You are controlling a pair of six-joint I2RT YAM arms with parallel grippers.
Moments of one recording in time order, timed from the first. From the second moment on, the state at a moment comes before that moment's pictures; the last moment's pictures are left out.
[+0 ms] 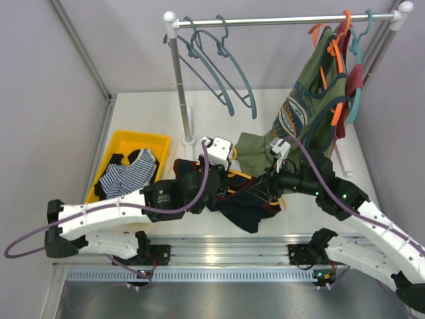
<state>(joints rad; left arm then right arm) -1.33 1.16 1.14 -0.30 -0.80 -0.31 0.74 0.76 0.85 -0.50 -0.35 0.21</state>
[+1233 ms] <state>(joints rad) -1.38 1.25 1.70 -0.58 -0.84 -0.28 0.81 0.48 0.75 -0.27 -0.19 0.33</state>
